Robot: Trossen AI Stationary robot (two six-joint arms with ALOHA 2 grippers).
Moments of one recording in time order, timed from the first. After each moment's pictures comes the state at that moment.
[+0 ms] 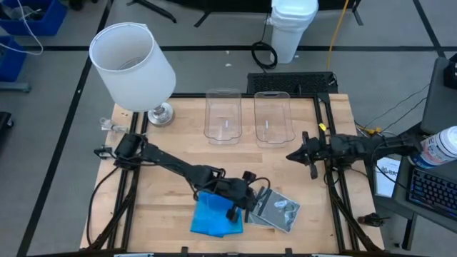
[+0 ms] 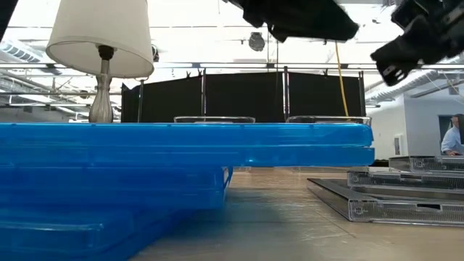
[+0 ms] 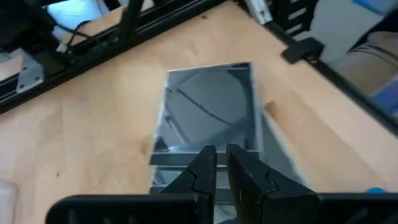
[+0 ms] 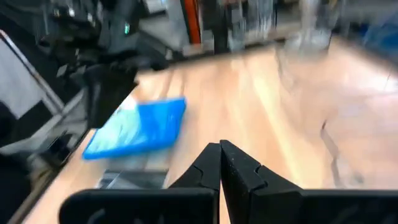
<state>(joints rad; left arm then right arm) -0.31 2.02 1.52 -0.10 -0.02 0.25 0.14 0.31 0.30 -0.26 0.03 0.27</state>
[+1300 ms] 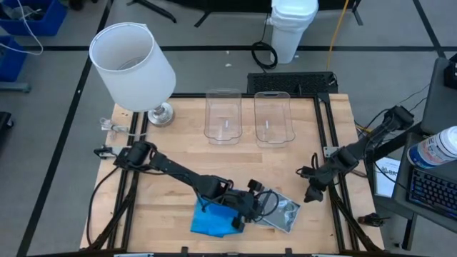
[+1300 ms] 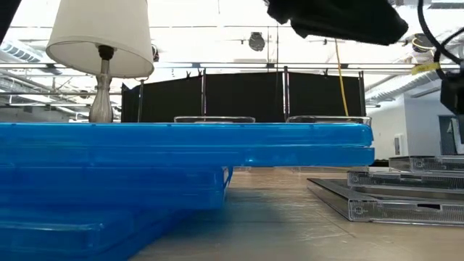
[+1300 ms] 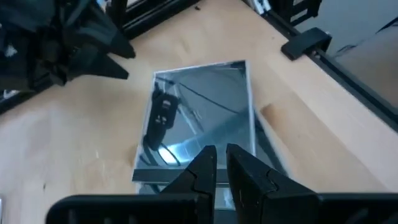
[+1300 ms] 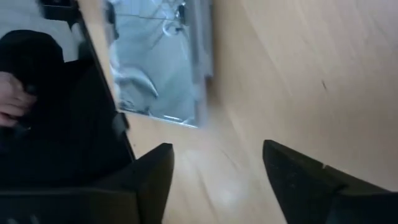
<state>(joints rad) -0.38 2.16 1.70 -0.19 -0.10 0.25 0.62 0.59 0.16 -0.35 -0.24 1.35</state>
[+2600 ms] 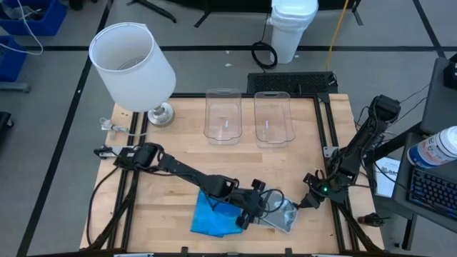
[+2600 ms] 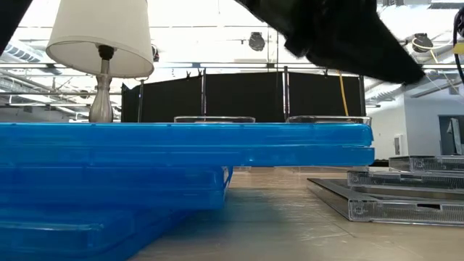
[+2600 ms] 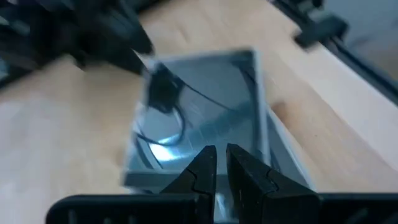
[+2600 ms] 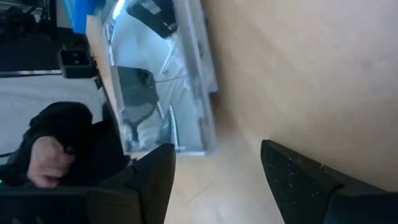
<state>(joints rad) -0.35 2.25 1.75 -0.18 -0.05 0.25 1.05 0.93 0.06 0.14 0.32 1.78</state>
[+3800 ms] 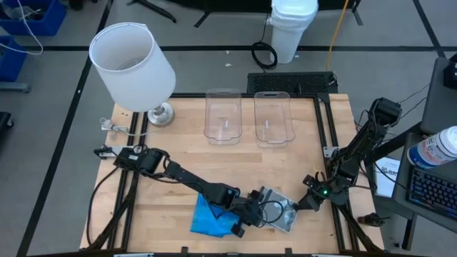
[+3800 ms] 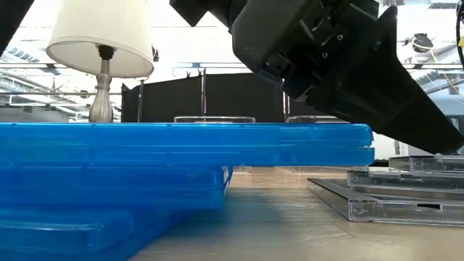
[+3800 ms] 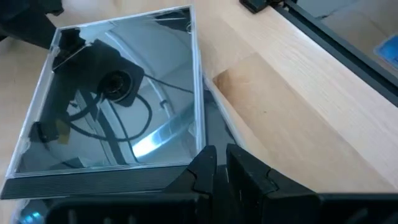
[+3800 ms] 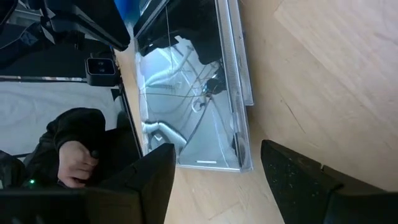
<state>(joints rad) -0.38 2.33 1.75 -0.15 0.04 0.23 1.06 1.05 0.06 0.28 0.45 1.69</state>
